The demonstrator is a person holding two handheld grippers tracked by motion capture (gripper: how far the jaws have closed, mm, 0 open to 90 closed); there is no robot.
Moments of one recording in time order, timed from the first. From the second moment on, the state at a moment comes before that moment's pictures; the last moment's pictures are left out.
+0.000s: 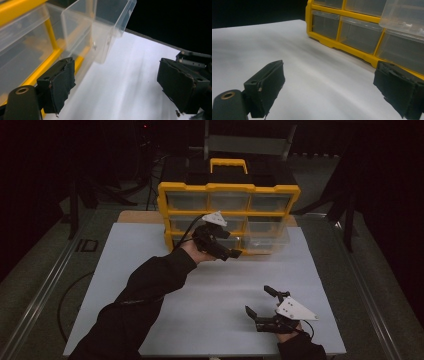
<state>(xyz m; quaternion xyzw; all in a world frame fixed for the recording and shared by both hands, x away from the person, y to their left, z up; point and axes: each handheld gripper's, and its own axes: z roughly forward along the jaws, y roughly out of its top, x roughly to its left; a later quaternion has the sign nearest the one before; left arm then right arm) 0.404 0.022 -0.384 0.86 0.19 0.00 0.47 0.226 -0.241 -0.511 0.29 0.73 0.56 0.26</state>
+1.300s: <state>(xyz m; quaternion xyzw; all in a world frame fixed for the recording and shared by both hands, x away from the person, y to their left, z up) 0.323 0.156 -0.460 0.85 0.22 -0.03 0.47 0.226 -0.239 -0.511 0.29 0.74 0.55 0.26</state>
